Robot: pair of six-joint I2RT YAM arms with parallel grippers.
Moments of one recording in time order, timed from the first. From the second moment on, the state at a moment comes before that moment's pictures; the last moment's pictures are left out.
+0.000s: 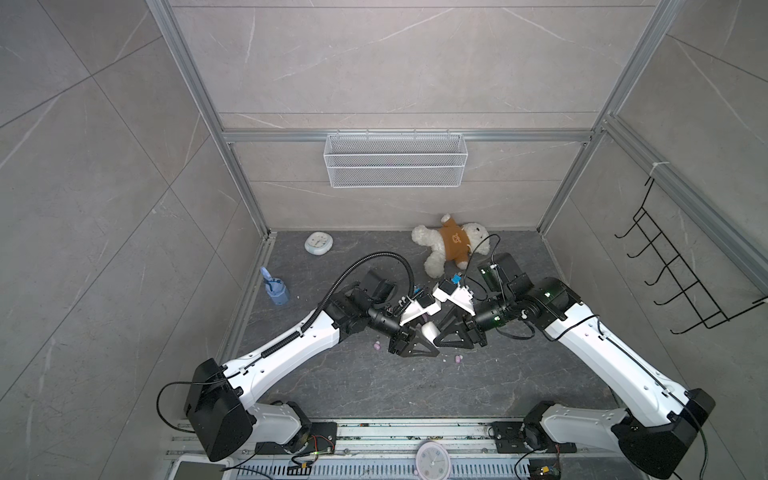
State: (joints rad) left arm -0.82 1.34 1.14 -0.54 0.99 0.21; right arm 0.61 1.25 1.33 -1.08 -0.86 -0.26
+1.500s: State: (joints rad) left arm -0.83 1.24 1.05 -0.43 0.90 0.19; right arm 0.67 1.20 1.31 -1.09 -0.81 -0.23
